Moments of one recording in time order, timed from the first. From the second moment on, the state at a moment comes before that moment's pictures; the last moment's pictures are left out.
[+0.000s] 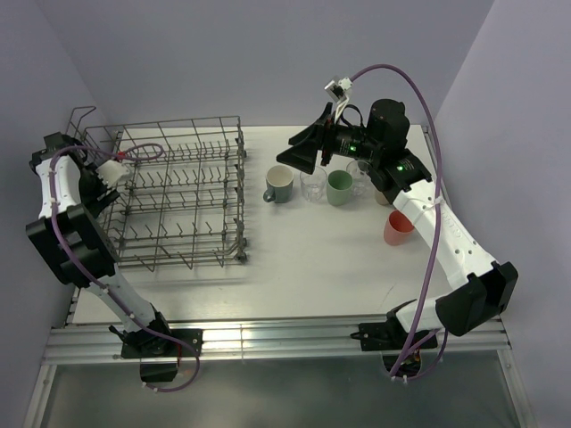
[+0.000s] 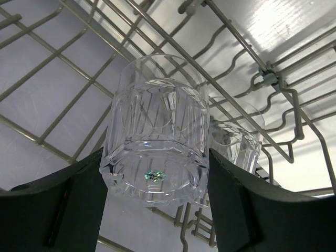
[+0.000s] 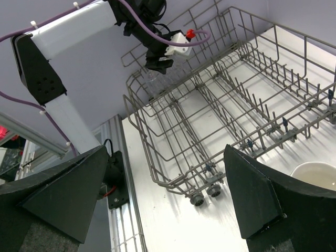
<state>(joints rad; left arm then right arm) 0.48 1.83 1.63 -1.06 0.01 1.31 0.41 1.37 1.43 -0.08 -0.83 0.41</state>
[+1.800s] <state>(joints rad) 0.31 1.42 1.71 -0.88 0.30 0.94 0.41 1.61 1.76 -0.54 -0.38 -0.10</state>
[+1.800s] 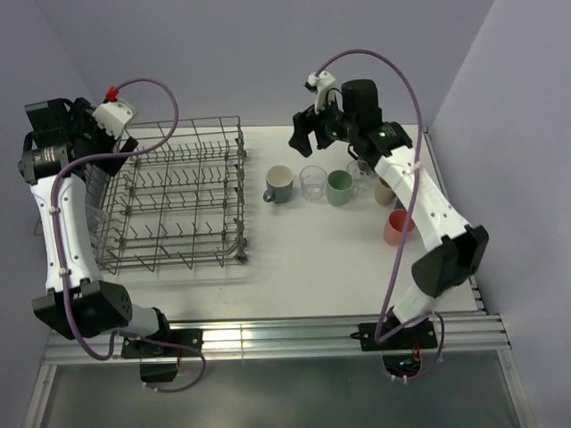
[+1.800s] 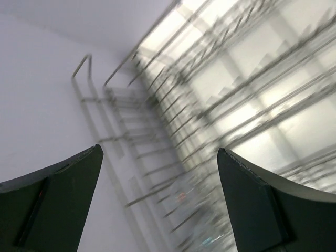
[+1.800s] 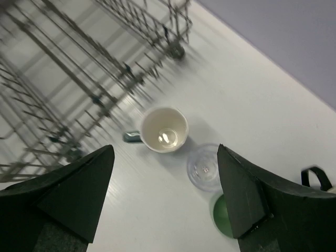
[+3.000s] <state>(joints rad) 0.28 1.09 1.33 -0.69 0.93 0.44 0.32 2.17 2.01 -0.92 -0.12 -0.48</state>
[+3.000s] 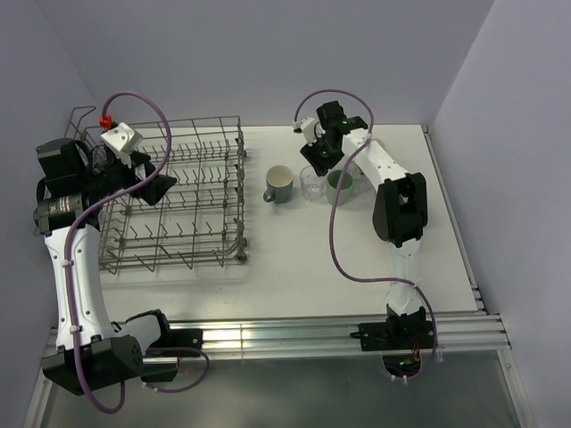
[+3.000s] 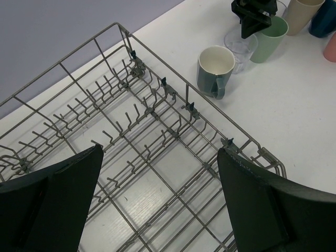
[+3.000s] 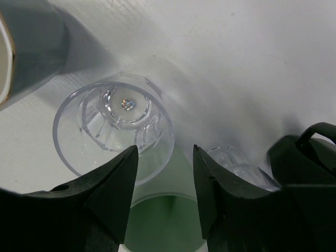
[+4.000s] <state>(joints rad) 0.28 1.13 1.40 -0.73 0.99 0.32 0.29 1.69 1.96 -0.63 -0.26 -0.36</state>
